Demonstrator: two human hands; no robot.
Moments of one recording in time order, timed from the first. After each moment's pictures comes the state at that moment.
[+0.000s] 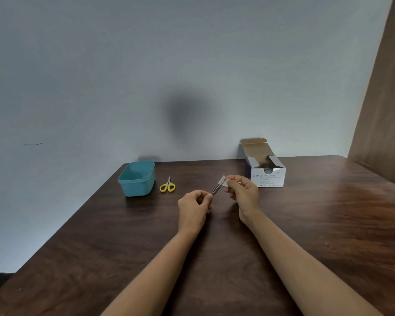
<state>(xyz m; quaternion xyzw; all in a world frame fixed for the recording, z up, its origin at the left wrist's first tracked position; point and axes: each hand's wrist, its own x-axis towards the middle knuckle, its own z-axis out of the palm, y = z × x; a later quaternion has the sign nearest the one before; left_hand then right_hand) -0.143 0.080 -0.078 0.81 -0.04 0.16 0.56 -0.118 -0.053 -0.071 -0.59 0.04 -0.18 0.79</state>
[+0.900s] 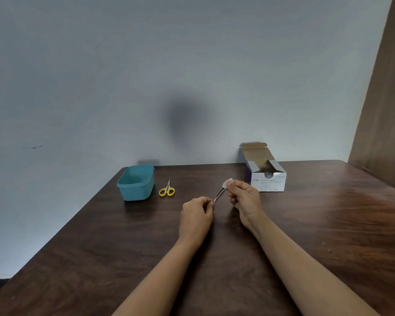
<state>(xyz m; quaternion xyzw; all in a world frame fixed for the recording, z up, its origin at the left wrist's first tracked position) -0.149 0.075 -0.074 0.89 -0.08 0.21 0.40 -0.110 -0.059 -0.074 -0.54 0.00 -0.13 0.83</state>
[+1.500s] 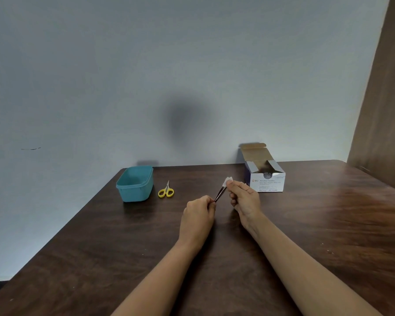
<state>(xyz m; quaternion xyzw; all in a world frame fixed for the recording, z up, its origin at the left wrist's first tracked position) -0.151 0.071 -0.072 0.91 -0.11 0.23 0.33 -0.108 -0.058 -0.073 -0.52 0.06 -0.13 0.84</state>
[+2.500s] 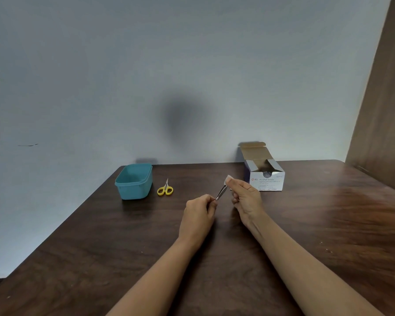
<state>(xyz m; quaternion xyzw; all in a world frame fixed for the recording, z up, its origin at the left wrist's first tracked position) -0.146 0.073 -0.078 0.89 -0.14 0.21 0.39 -0.107 -0.061 -0.075 -0.50 0.05 -0.14 0.85</state>
